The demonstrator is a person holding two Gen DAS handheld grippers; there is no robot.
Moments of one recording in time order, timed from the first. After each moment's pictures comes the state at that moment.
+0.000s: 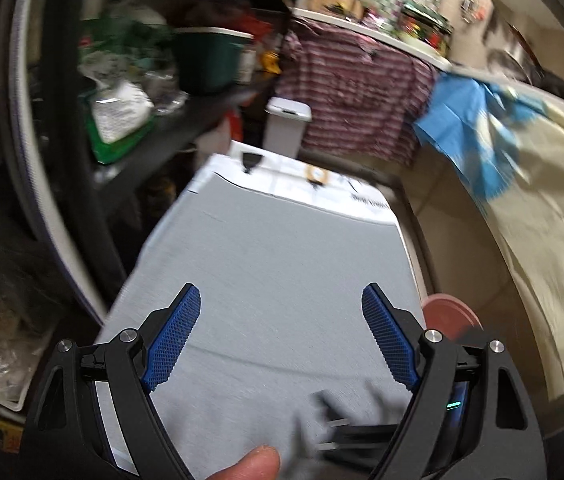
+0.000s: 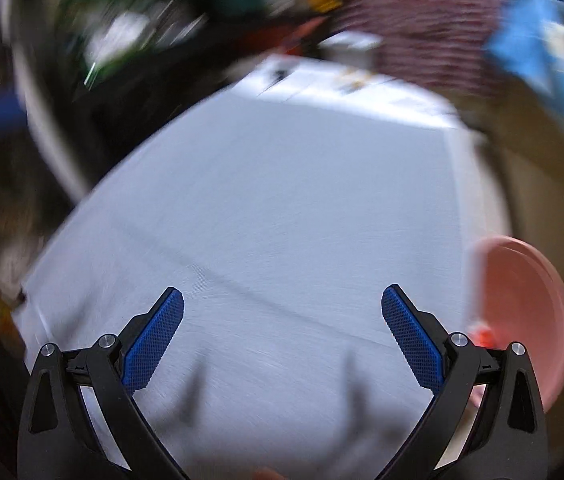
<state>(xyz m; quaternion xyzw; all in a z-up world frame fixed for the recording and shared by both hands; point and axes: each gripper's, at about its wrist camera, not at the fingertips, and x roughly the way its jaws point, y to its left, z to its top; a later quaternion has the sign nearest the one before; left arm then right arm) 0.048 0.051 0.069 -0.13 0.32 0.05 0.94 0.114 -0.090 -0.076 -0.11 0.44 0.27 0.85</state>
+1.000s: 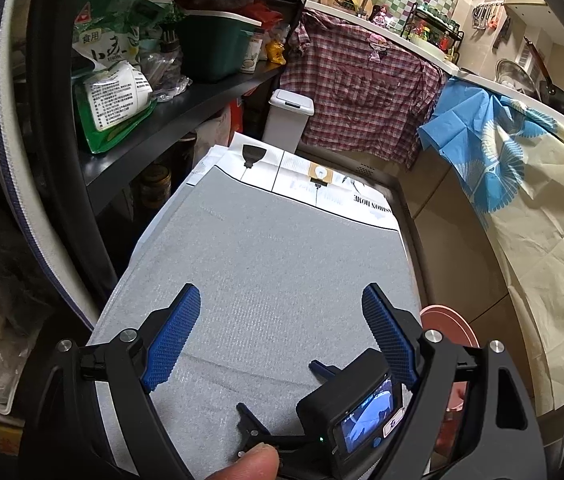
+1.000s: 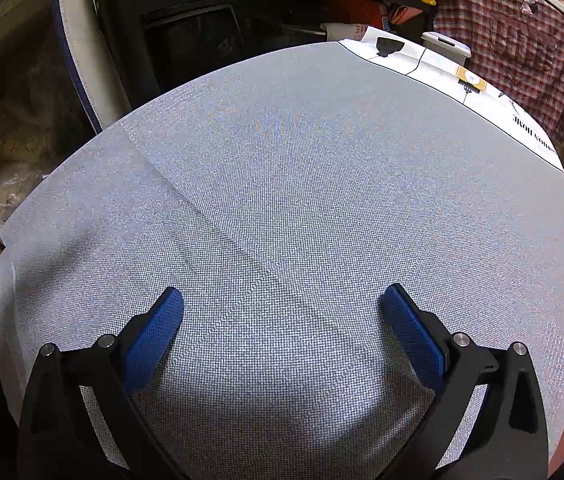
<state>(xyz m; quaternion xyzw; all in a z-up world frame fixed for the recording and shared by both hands) 0.081 0.071 0.061 -0.16 0.34 0.04 0.93 0.127 -0.036 -0.117 -0.16 0.43 0.33 0.82</state>
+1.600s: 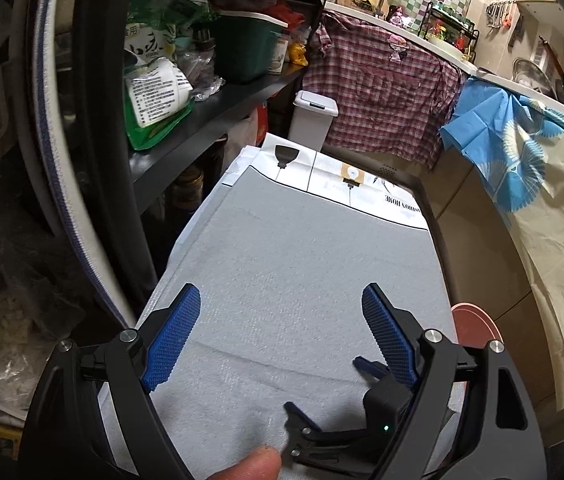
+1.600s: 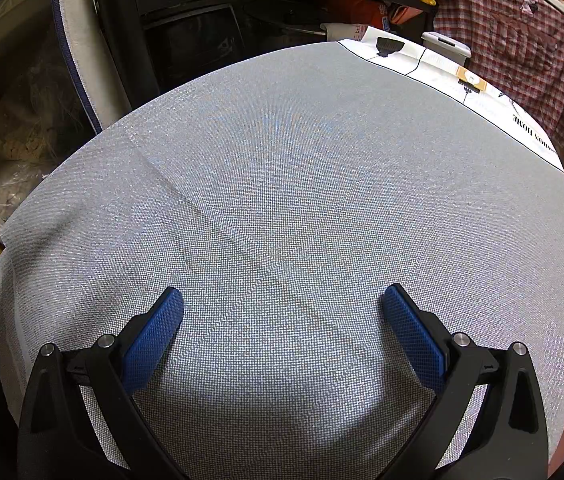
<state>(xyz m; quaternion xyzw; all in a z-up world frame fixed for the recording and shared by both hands) 0.067 0.103 0.052 -0.15 0.34 0.07 0.92 0.127 -0.036 -0.118 -0.16 0.43 0.33 0.82</state>
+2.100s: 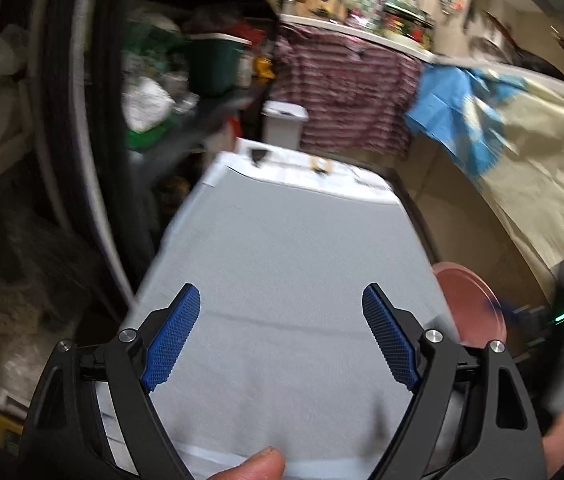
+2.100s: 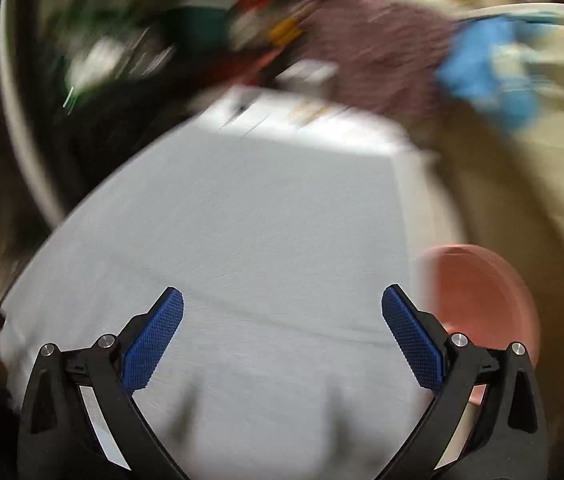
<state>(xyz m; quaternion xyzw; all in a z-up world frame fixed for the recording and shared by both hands) -0.006 0.056 0.039 -0.09 0.32 0.02 0.94 0.030 -0.174 -0.001 -0.06 0.32 0.06 0.95</state>
